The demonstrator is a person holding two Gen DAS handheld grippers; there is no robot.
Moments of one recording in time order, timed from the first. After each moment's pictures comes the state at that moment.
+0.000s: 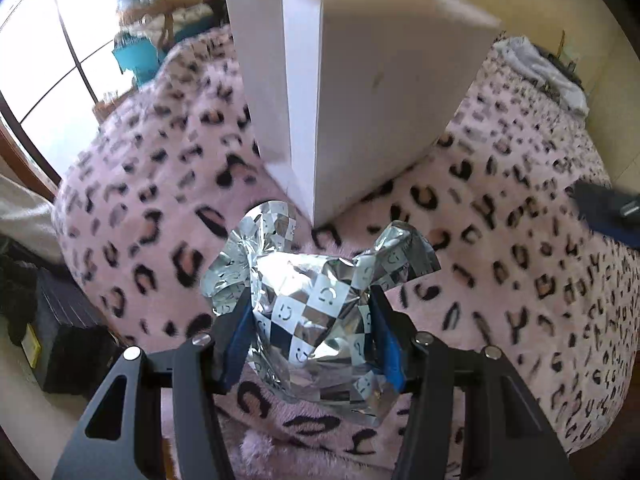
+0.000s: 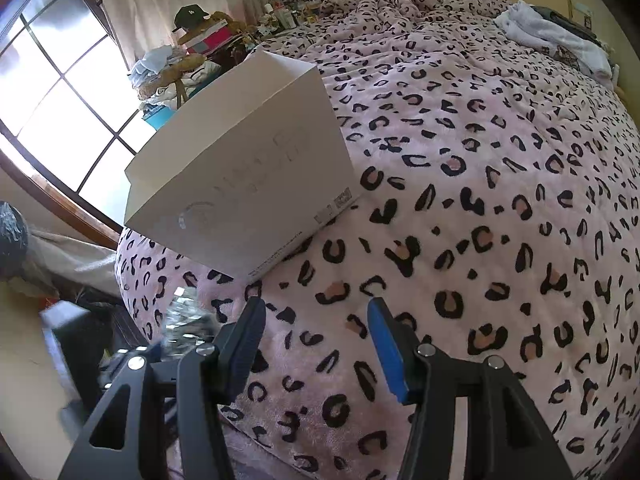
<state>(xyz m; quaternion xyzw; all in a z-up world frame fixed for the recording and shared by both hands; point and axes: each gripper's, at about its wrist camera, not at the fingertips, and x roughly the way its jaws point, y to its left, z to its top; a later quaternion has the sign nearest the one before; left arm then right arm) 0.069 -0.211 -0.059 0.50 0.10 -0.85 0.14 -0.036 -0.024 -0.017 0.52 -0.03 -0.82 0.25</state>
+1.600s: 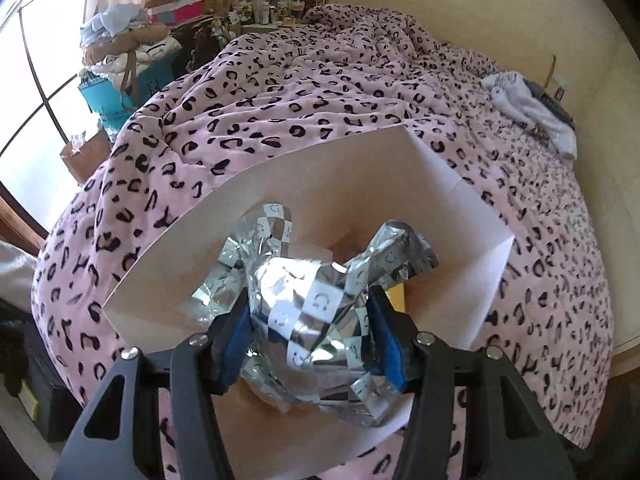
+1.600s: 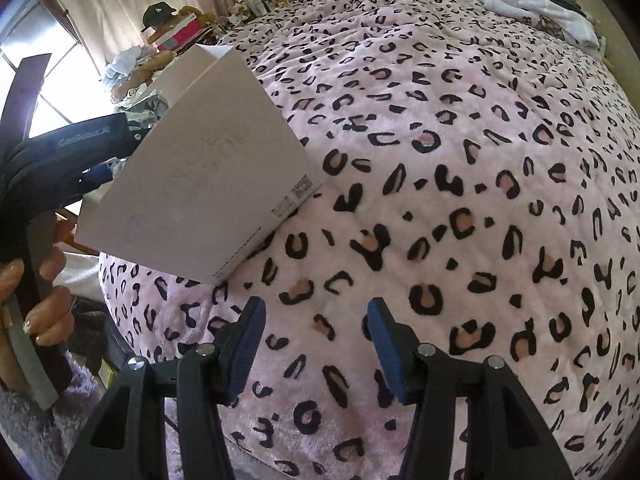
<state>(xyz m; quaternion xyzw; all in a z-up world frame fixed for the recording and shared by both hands) -0.109 -0.246 -0.002 0.49 0.11 -0.86 0.12 -0.063 -0.006 -0.044 0.56 -0.04 -0.80 0.21</state>
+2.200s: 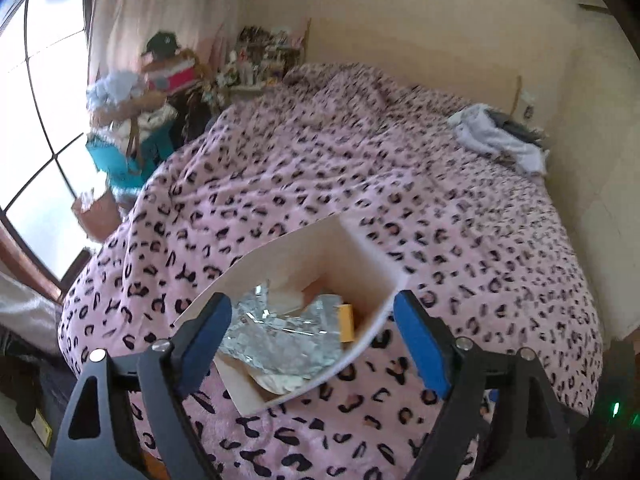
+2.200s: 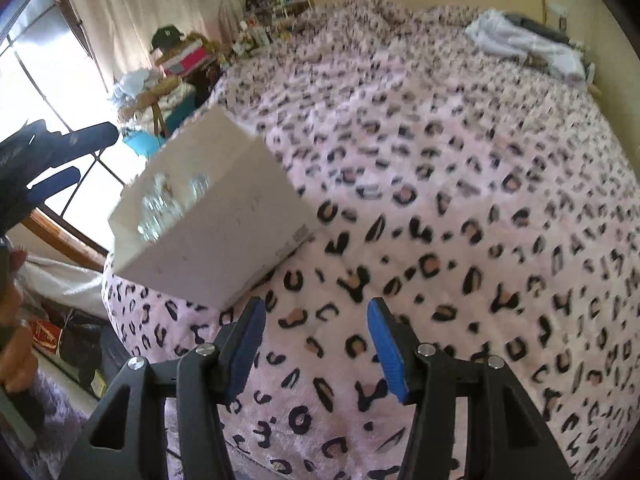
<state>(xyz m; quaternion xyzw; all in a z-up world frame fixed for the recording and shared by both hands) -0.041 -0.191 0.122 0.40 0.07 -0.91 0.09 -0.050 0.019 0.033 0.49 -0.03 -0.85 0.20</state>
